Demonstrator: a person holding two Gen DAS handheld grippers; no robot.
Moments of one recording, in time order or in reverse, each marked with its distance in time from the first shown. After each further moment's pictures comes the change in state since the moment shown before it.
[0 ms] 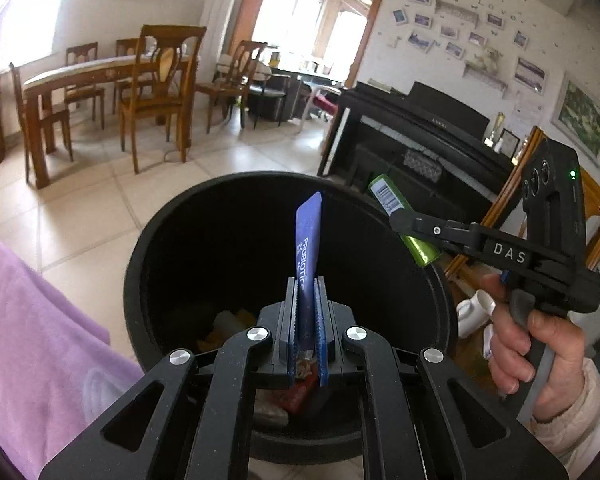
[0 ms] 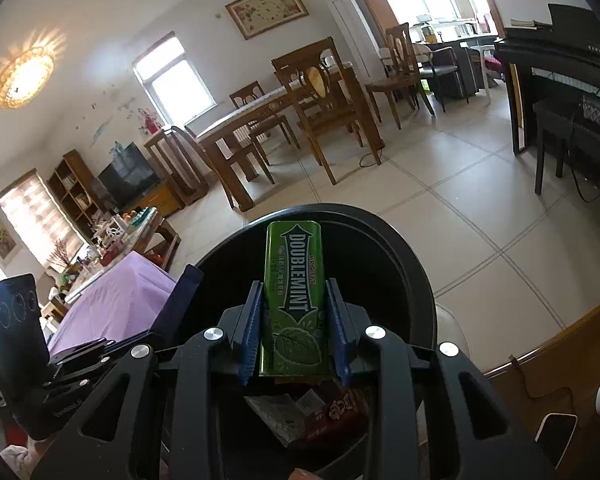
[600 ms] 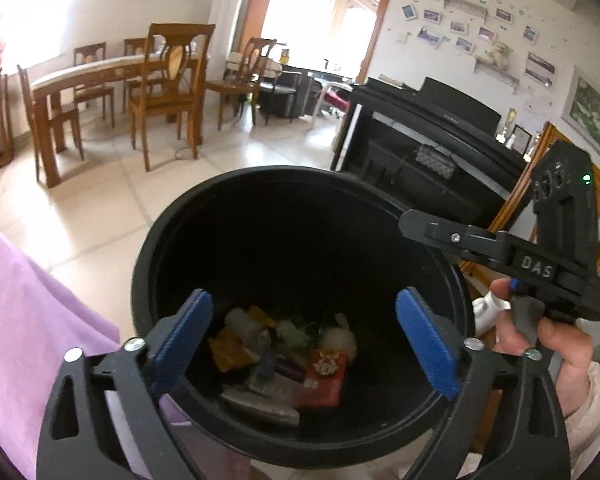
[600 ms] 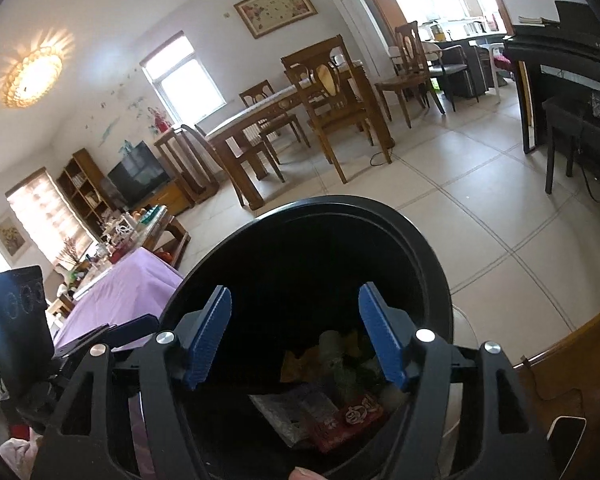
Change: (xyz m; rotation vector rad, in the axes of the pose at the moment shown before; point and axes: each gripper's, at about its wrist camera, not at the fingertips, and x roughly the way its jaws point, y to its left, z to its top) left arm 0.004 -0.002 0.003 0.002 0.006 0.061; right arm 0.000 -0.002 0.003 -0.012 0.002 0.043
